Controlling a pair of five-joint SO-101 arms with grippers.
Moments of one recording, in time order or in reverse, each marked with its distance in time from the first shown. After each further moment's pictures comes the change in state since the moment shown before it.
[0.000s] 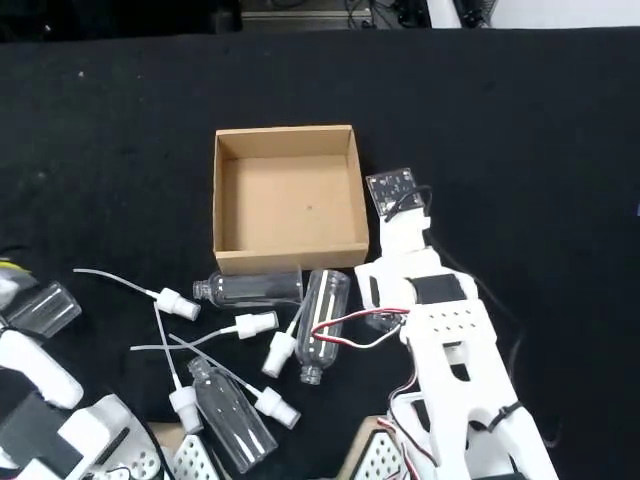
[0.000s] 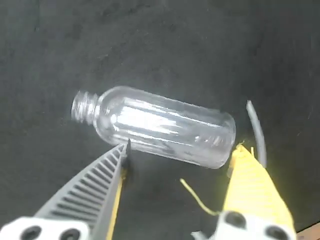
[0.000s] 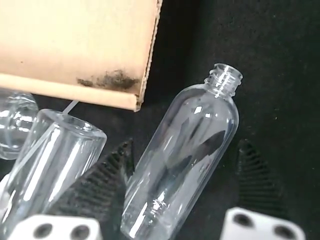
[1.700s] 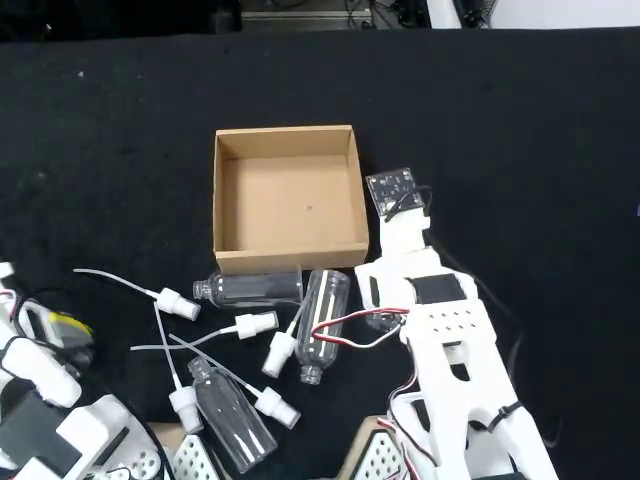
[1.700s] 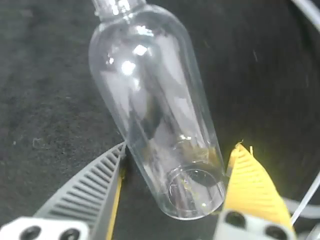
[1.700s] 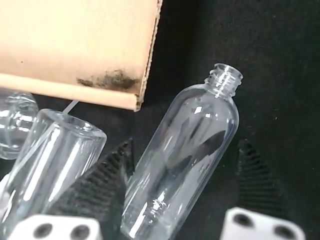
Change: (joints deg) left arm -0.9 0.5 20.7 -11.1 -32.7; right arm 0.0 0.0 0.0 0.0 0.0
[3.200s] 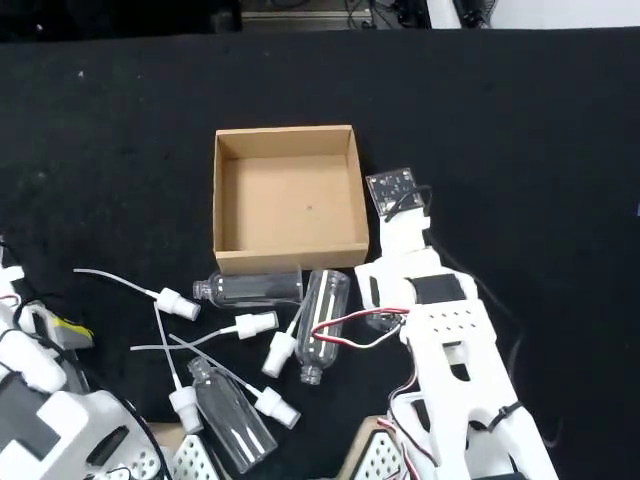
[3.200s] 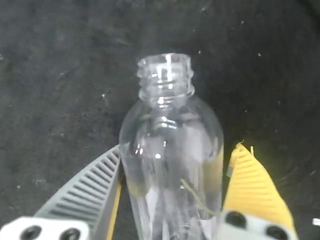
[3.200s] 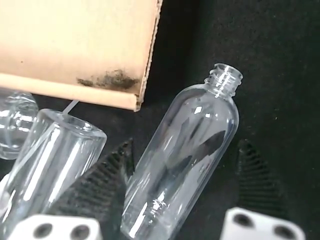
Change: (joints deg) left arm -0.1 6.6 1.8 -9.4 -7.7; right arm 0.0 0.0 0.0 0.0 0.0
